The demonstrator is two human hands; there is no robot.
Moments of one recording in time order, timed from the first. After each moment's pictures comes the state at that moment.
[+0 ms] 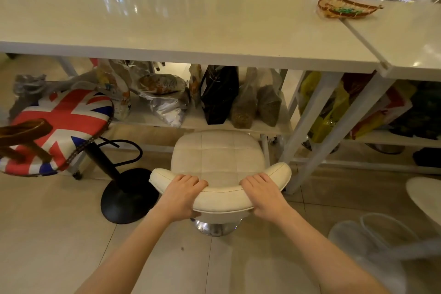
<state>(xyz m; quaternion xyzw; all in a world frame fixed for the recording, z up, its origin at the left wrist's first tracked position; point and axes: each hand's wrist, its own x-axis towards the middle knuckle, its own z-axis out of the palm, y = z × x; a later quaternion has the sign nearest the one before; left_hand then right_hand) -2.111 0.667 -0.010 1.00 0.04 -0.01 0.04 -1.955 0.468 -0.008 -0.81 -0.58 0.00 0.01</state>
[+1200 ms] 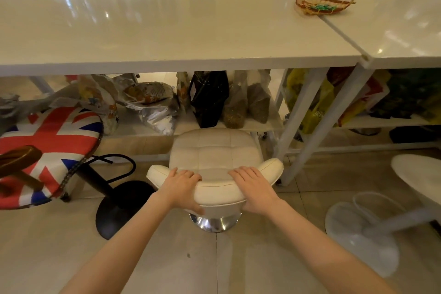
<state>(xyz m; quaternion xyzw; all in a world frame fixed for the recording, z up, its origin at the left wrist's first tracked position) -2.089 0.714 0.019 0.98 0.06 -0.17 0.06 -1.974 0.509 -0.003 -0.84 -0.55 0.03 0.04</state>
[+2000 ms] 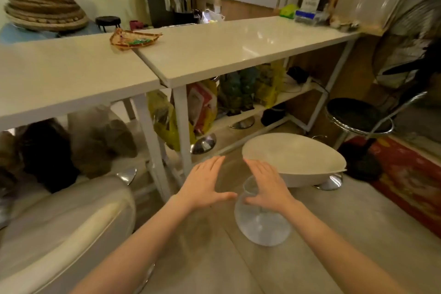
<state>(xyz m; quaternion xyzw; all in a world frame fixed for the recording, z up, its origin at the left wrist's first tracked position) -1.895 0.328 0.092 0.96 -0.23 -0.01 0.17 -1.893 0.121 0.072 -0.97 -0.21 -0.05 0.14</state>
